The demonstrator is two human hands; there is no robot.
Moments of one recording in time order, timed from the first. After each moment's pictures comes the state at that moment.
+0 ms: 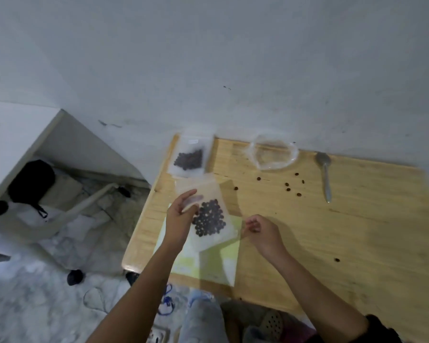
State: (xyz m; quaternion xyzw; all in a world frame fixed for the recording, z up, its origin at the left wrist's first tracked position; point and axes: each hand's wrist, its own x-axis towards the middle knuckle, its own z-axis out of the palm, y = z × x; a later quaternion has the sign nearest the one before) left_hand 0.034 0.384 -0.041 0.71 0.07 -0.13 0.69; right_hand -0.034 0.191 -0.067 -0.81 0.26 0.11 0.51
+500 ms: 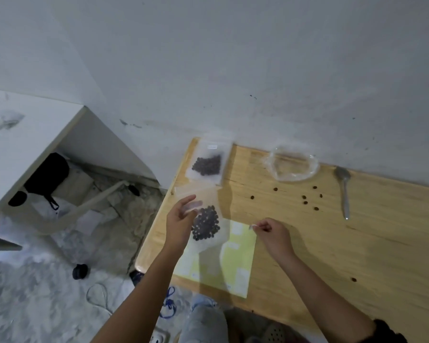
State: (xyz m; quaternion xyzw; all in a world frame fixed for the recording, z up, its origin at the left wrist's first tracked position) left_hand 0.045 0.418 -0.046 0.70 0.12 -0.09 0.70; right_hand -0.008 0.204 -0.063 -0.81 0.28 0.08 0.50
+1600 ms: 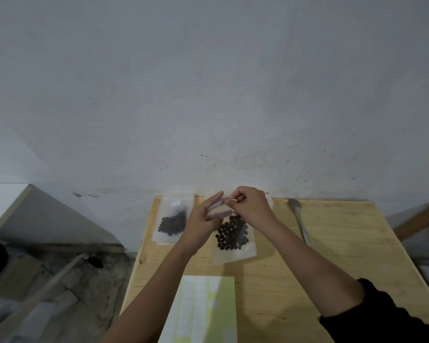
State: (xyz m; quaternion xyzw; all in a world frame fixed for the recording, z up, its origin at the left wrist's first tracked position) left_hand 0.124 0.306 0.050 0.65 -0.16 -0.27 0.69; right_hand 0.096 0.157 0.073 -0.86 0.20 -0.06 0.46
